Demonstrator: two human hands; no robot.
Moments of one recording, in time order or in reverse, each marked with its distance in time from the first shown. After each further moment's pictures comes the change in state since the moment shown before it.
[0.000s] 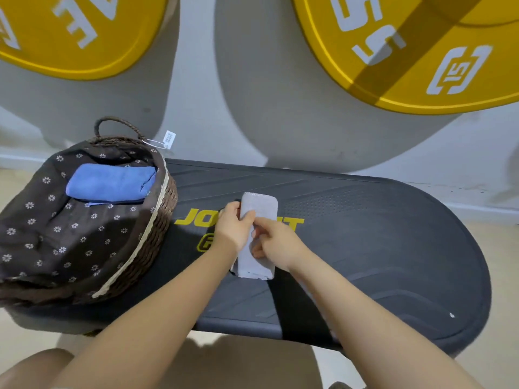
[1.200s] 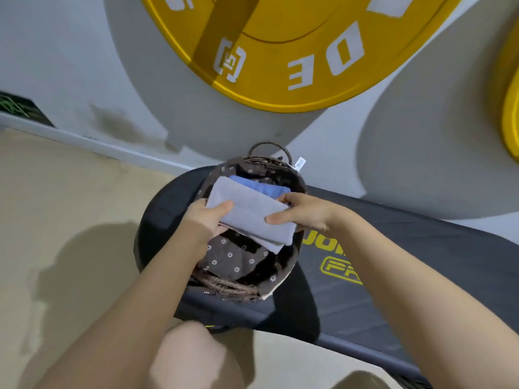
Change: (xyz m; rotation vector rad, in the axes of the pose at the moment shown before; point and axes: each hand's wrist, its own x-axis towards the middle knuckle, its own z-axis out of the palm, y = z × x) left_hand -0.016 -0.014 -0.310 -0.503 0.107 -0.142; right_hand 0.068 -0.201 0.117 0.008 -0.353 0.074
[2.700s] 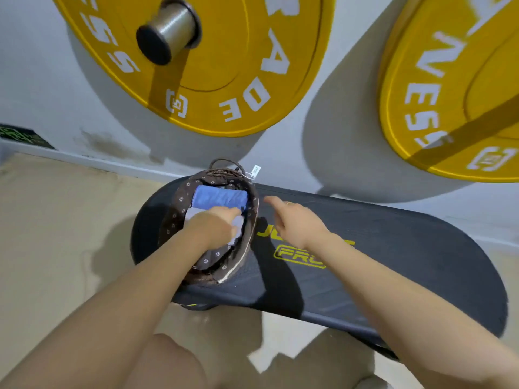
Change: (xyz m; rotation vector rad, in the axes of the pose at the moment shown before) left_hand -0.077 0.066 0.102 1.789 -0.353 0.195; right_hand -0.114 0.013 -0.062 -0.800 0.320 -0.230
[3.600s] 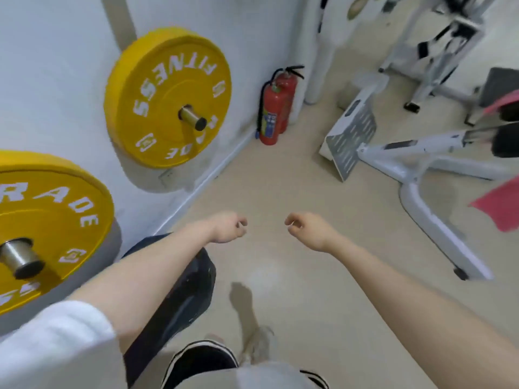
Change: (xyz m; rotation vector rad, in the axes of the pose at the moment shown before) left_hand -0.332 0.710 -0.143 0.514 -0.373 1.045; right_hand -0.715 0.199 -0.306 0.703 0.382 1.218
